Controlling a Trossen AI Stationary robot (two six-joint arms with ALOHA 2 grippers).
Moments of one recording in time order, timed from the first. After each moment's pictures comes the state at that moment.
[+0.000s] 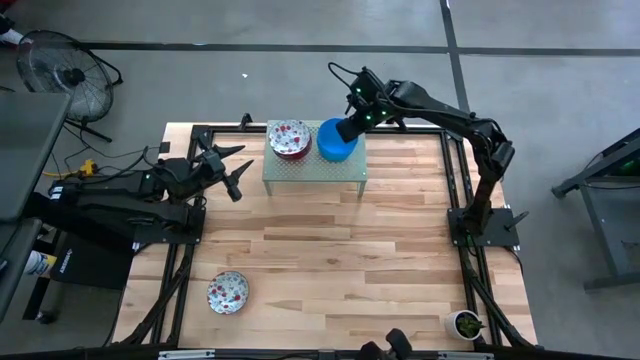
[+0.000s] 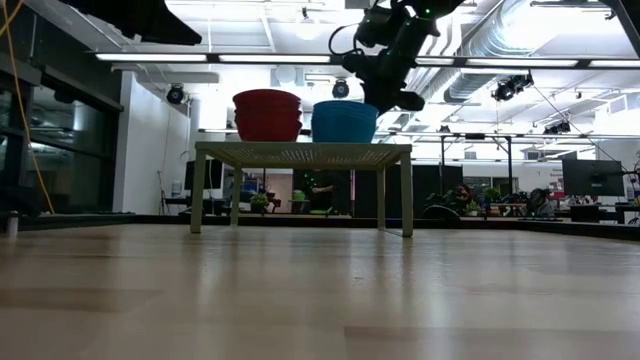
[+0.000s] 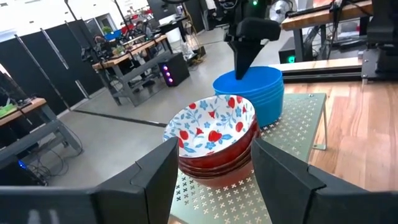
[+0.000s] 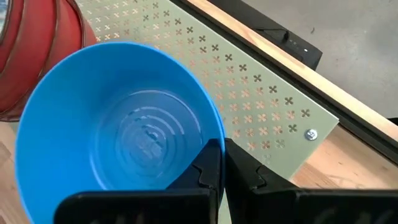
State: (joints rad) left arm 0.00 0.53 0.60 -0.16 -0.66 0.23; right arm -0.60 1.82 1.75 -0.94 -0.07 0.34
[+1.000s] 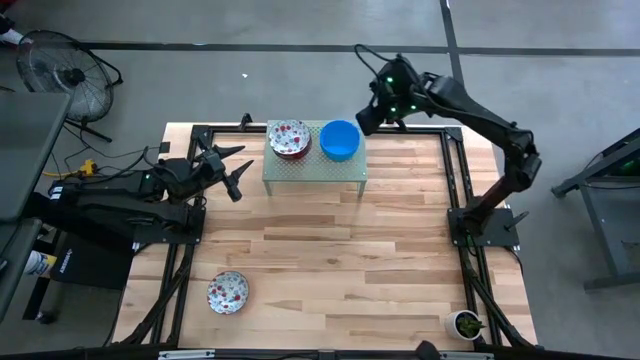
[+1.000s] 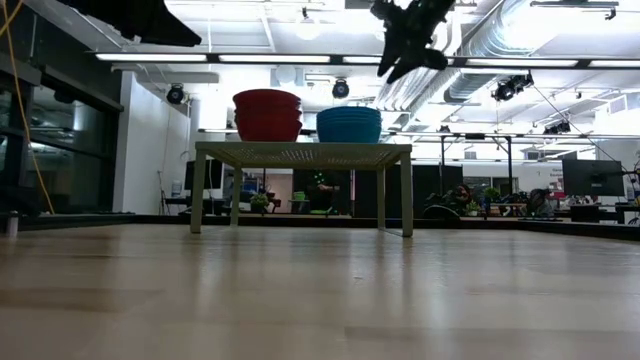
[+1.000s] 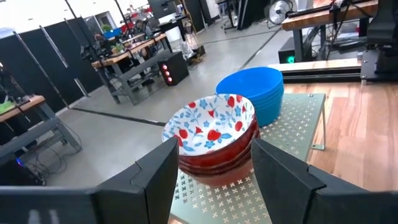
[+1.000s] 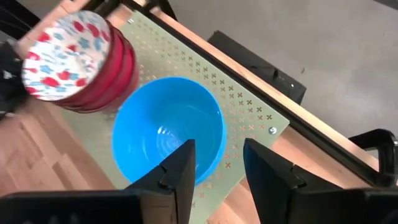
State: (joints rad) left arm 0.00 0.53 0.60 -0.17 -0.66 0.22; right arm -0.61 1.61 1.75 -0.98 -0.05 0.31
